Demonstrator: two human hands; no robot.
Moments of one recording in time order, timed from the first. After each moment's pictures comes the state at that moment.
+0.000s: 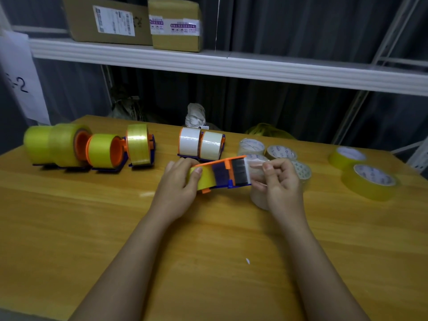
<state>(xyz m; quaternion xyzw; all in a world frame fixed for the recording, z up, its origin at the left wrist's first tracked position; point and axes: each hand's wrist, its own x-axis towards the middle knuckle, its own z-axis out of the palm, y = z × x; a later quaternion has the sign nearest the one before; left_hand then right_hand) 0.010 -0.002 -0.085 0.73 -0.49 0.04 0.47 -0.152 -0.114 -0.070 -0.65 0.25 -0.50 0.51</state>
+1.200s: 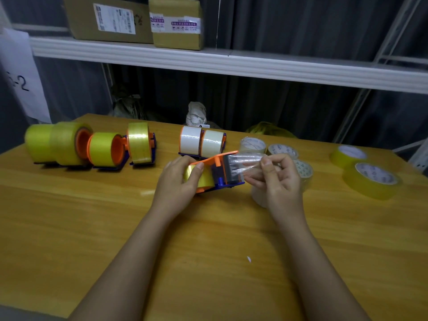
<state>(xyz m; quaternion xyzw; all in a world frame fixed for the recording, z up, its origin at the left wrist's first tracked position) 0.013 -0.004 -0.086 0.74 -0.45 0.04 0.50 -0.152 -0.100 -0.060 -0.64 0.17 -0.50 0.55</state>
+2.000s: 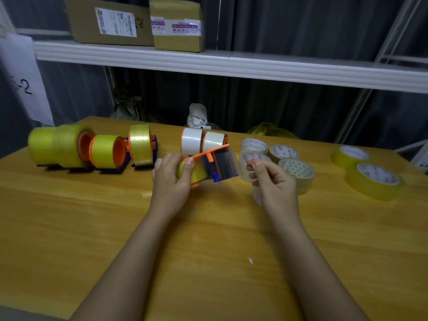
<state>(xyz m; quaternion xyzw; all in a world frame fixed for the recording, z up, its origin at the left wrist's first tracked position) 0.022 -0.002 -0.088 0.73 -0.42 0.09 0.53 -0.143 -0.100 -0.065 -0.66 0.24 -0.50 0.51</state>
